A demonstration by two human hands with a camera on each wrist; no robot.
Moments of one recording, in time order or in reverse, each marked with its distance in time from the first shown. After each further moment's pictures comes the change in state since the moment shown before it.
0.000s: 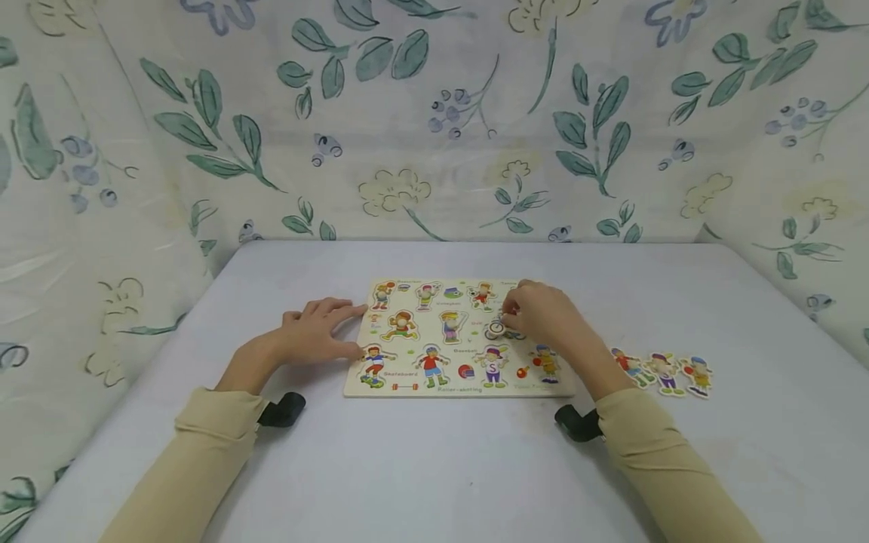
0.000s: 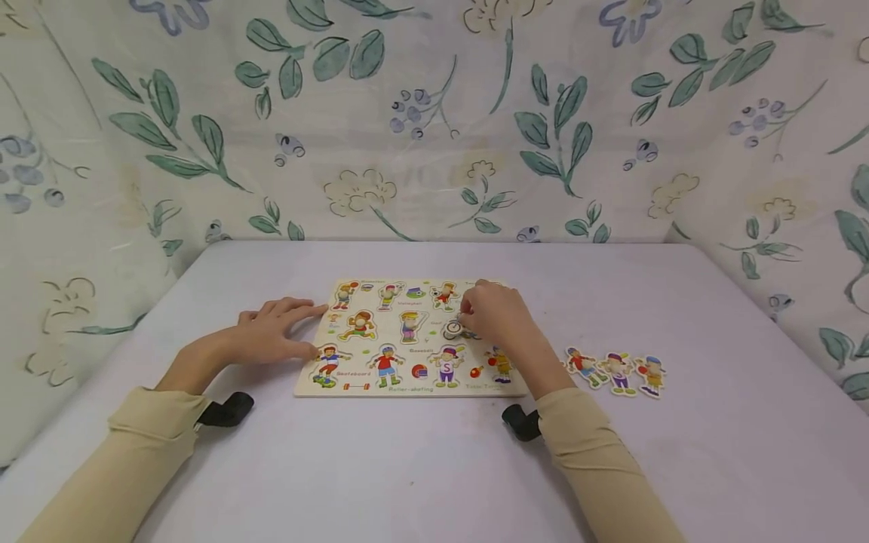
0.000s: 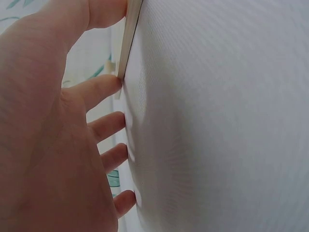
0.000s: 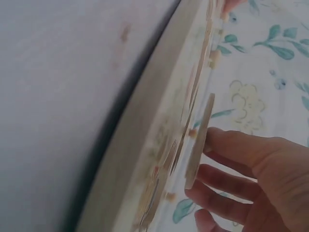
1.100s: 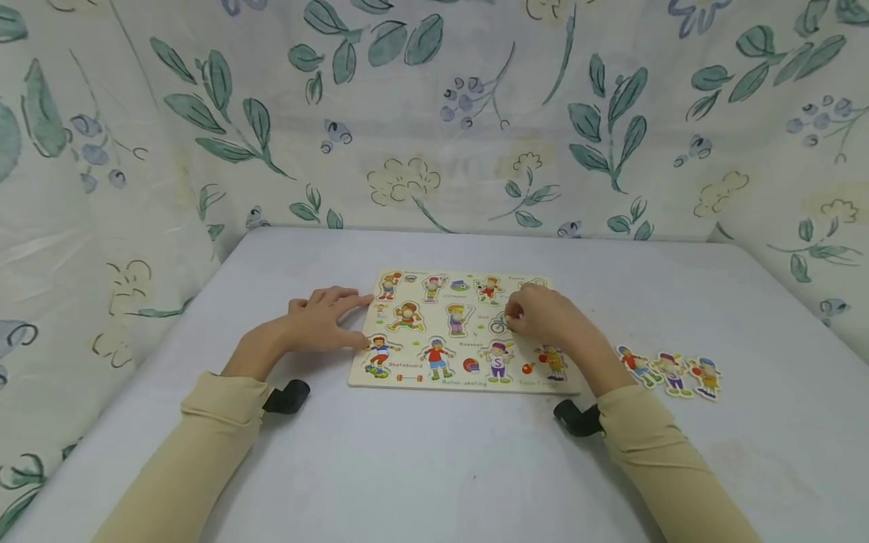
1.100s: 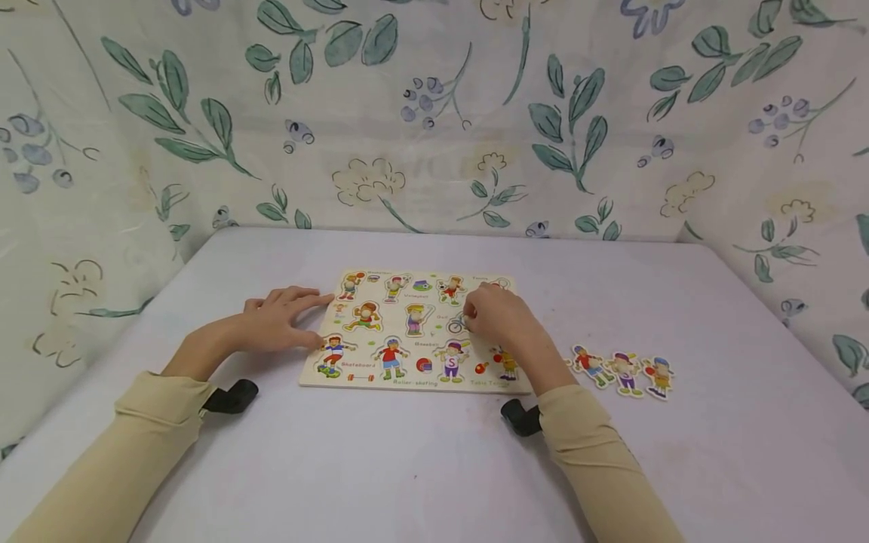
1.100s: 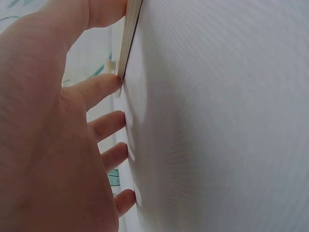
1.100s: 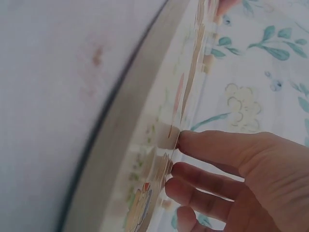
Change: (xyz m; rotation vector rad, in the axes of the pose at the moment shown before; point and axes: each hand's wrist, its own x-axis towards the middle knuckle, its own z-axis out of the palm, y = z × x) left_hand 0.000 0.000 -0.001 -0.005 -0.010 -0.005; right_hand 0.002 -0.007 0.004 0.047 -0.123 0.025
